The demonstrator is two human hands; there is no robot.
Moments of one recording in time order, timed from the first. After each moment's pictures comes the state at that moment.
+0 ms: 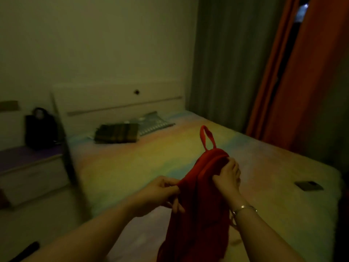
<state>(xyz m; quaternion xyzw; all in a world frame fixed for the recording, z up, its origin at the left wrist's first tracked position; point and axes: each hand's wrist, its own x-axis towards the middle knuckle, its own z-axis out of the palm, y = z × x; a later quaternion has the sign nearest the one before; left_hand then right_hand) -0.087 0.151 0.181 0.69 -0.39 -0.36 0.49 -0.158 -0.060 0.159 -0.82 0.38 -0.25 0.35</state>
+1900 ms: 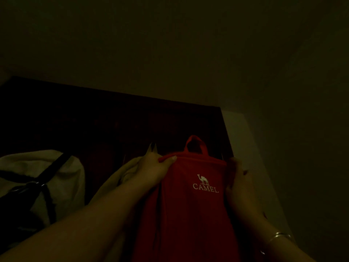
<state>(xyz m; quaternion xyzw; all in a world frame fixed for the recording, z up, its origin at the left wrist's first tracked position) -0.667 1.277 0.767 0.69 0.35 0.64 0.01 -0.457 1.291 0.711 -0.43 -0.55 -0.20 0.68</state>
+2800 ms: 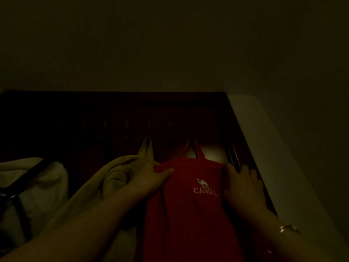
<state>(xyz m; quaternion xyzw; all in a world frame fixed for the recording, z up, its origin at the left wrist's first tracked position) -0.654 1.359 0.774 0.69 0.40 0.60 -0.02 -0.439 1.397 0.733 -0.53 -0.57 -0.28 0.56</state>
